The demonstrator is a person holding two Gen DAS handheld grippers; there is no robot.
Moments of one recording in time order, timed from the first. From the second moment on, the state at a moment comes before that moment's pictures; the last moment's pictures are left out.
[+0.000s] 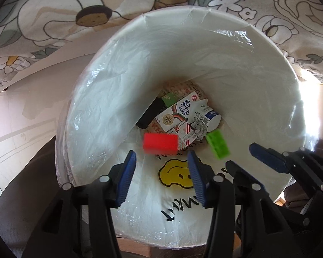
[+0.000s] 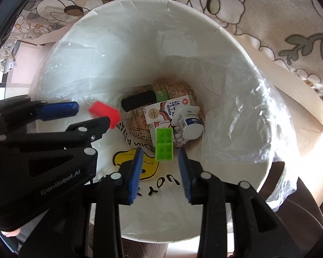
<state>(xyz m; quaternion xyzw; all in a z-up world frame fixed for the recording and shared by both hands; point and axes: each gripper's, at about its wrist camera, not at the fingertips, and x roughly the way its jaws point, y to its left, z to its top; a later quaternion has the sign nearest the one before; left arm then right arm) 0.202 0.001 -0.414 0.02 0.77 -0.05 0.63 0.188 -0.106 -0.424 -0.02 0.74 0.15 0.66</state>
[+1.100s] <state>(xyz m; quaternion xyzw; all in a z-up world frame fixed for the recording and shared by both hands) 0.168 0.011 -0.242 0.07 0.63 -0.06 0.77 0.155 -0.124 -0.256 -0.08 0.61 0.16 0.77</state>
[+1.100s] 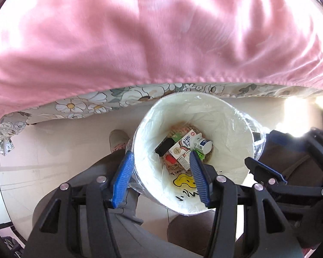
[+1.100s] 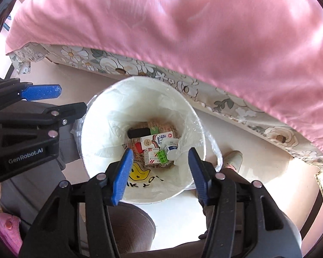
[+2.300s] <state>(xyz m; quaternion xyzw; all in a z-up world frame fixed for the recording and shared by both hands) -0.002 0.000 -0.011 0.14 0.37 -0.08 0.91 -0.030 -0.164 -0.015 -0.08 0.34 0.06 0.93</state>
